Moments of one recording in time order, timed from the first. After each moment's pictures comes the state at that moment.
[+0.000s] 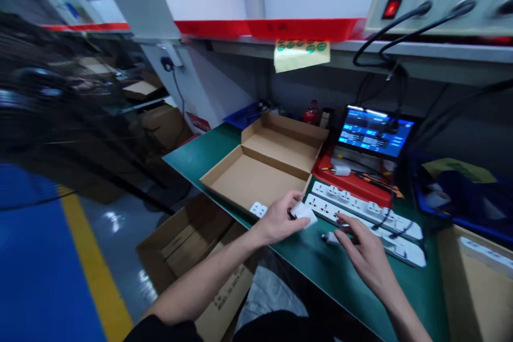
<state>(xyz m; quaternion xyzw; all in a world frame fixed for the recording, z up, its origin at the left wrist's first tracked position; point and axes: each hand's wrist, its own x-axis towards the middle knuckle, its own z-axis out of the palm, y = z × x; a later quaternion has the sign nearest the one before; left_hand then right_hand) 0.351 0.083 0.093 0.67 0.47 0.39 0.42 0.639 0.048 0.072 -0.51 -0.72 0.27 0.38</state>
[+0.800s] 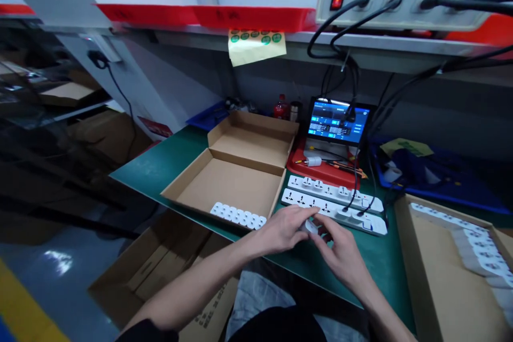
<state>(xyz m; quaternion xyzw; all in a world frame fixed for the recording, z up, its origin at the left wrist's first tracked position) 0.406 0.089 0.087 0.88 0.27 0.24 0.30 0.628 0.013 0.079 -0.52 -0.73 0.22 0.38</state>
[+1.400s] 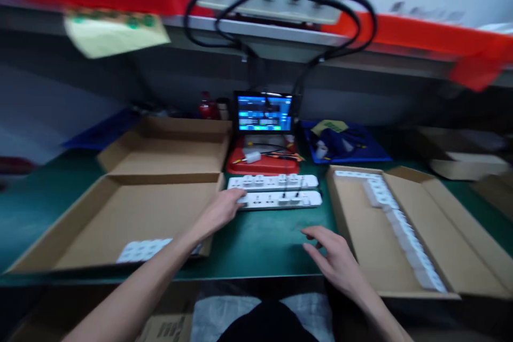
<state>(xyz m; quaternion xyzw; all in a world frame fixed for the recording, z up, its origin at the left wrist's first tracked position) 0.422 0.170 0.057 0.89 0.40 0.13 0.19 0.721 -0.083 0.073 -0.61 -0.69 0.15 0.36</state>
